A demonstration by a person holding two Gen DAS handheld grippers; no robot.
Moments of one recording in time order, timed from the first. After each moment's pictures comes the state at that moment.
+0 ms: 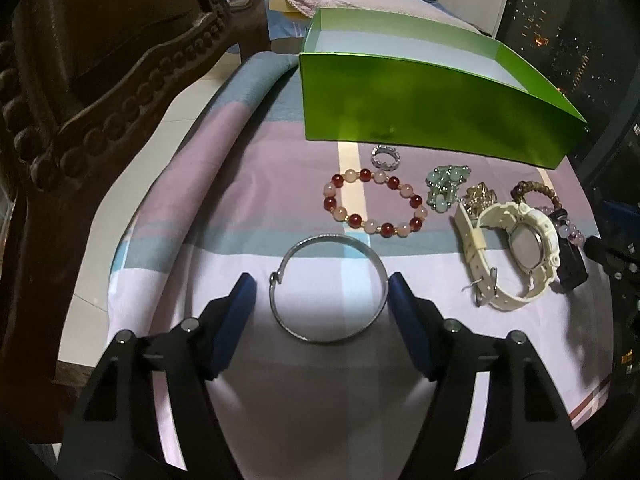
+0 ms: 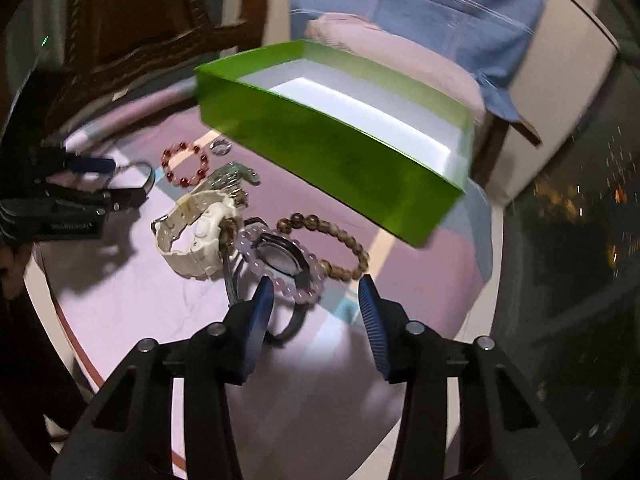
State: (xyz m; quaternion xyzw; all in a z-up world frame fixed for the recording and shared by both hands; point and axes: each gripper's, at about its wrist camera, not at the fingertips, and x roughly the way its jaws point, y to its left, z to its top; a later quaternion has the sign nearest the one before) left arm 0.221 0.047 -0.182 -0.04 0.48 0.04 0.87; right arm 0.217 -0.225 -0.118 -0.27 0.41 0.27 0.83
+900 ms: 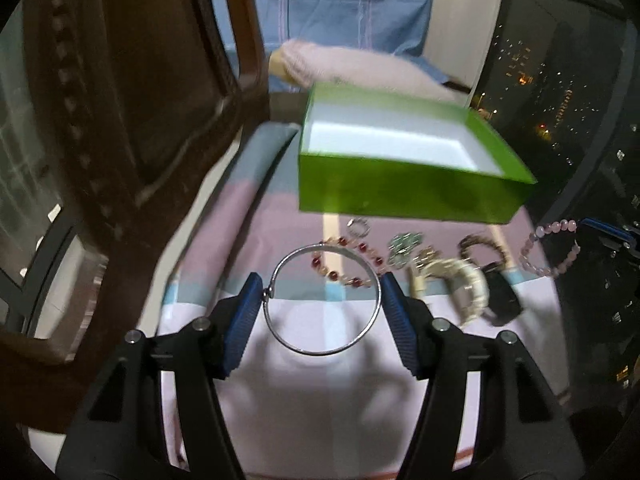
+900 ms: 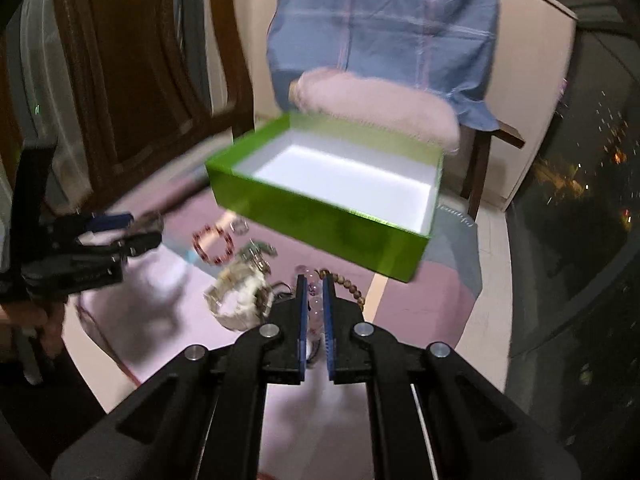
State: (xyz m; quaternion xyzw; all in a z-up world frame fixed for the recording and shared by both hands) left arm 0.192 0.058 -0.117 -0.06 0.39 0.02 0.92; right arm 0.193 -0.244 -0.044 -0.13 0.36 0.27 0.88
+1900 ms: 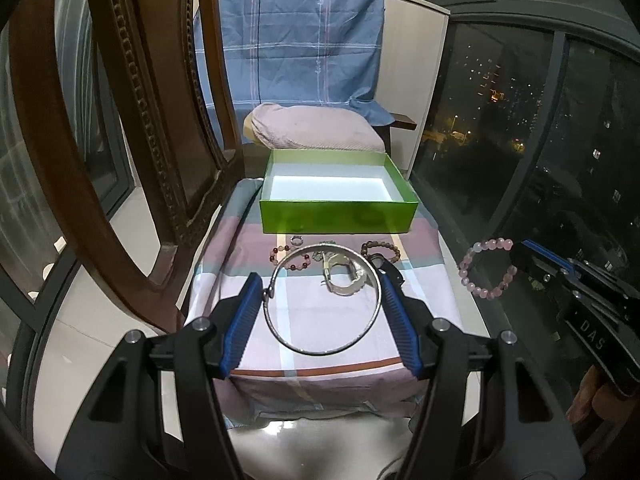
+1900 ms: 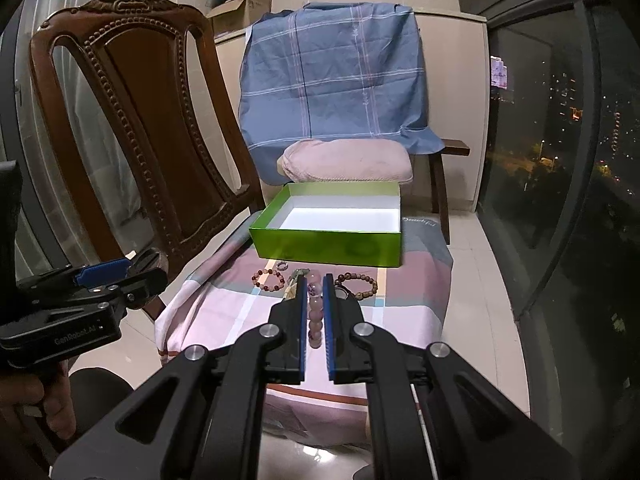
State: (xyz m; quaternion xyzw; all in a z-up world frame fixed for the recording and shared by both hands) left arm 0.057 0.007 -0.010 -0.05 0.33 -0.02 0.94; right arm 0.045 -0.275 0.028 -0.01 0.29 0.20 0.94
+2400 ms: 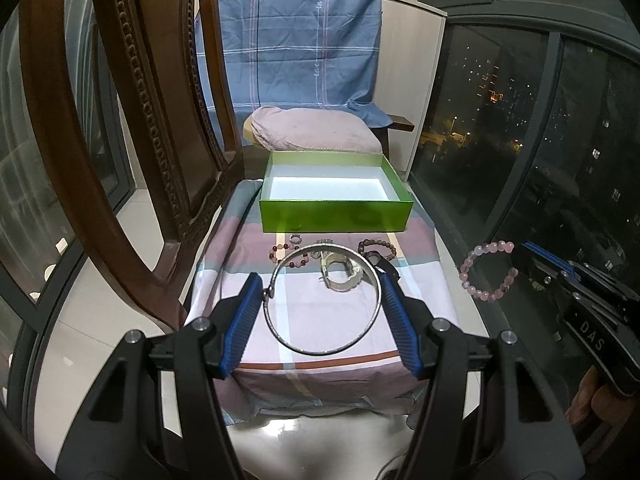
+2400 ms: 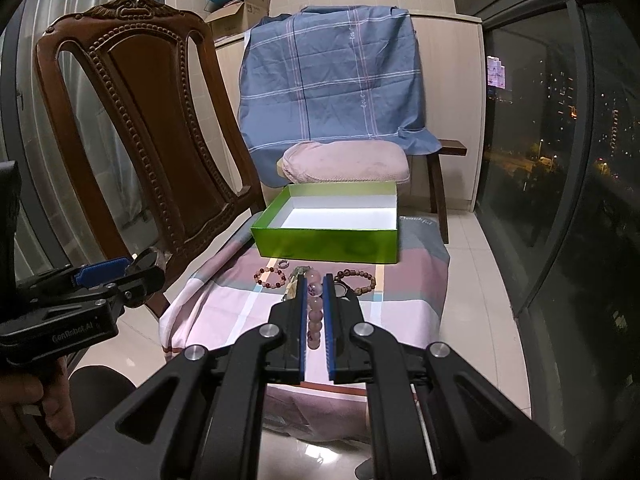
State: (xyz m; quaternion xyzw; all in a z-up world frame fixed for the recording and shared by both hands) left arm 0.051 0.009 -0.011 -0.04 0.33 -0.02 0.94; right arm 0.036 -0.281 0.031 -0.01 0.28 0.20 0.94
